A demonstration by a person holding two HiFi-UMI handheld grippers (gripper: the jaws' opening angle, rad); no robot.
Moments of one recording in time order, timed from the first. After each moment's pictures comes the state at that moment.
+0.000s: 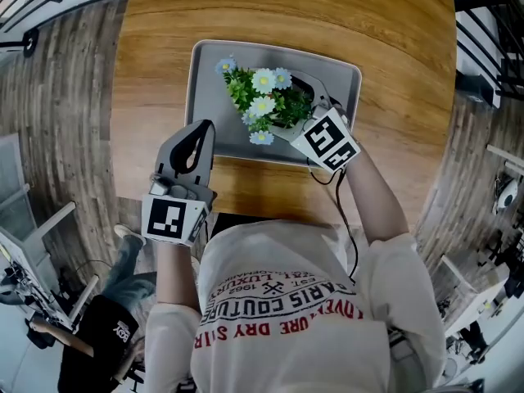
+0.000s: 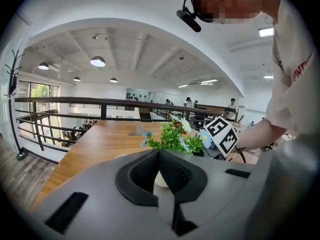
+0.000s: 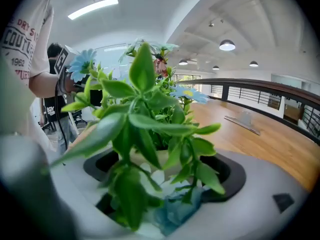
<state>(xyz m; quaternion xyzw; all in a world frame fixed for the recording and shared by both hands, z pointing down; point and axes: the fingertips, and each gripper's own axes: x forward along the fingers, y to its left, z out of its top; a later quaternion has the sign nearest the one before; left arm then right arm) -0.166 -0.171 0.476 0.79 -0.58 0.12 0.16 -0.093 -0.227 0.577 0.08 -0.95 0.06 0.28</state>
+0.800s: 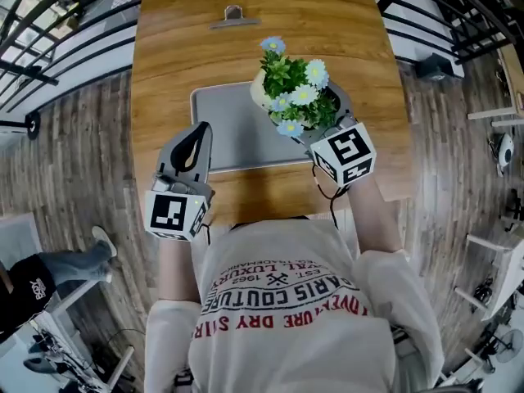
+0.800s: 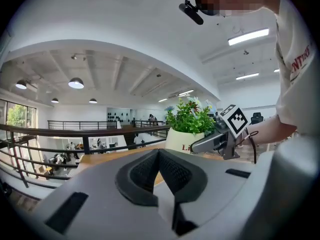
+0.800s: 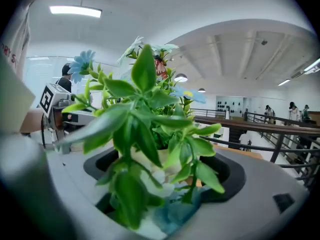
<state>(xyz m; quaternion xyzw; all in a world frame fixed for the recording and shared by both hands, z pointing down) -0.159 -0.183 0.362 0.86 -0.51 0.09 0.04 -0.015 -0.251 0.397 0.36 -0.92 0.04 0.16</state>
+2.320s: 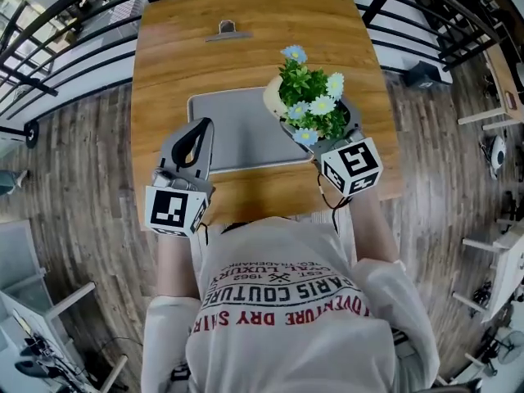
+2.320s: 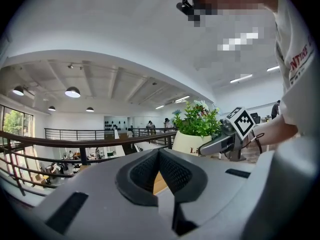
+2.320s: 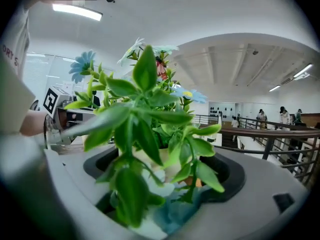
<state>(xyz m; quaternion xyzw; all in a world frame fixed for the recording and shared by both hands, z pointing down) -0.126 -0.177 0.317 0.87 -0.50 0.07 -0.01 0.041 -0.226 0.358 0.40 -0.91 0.03 0.13</state>
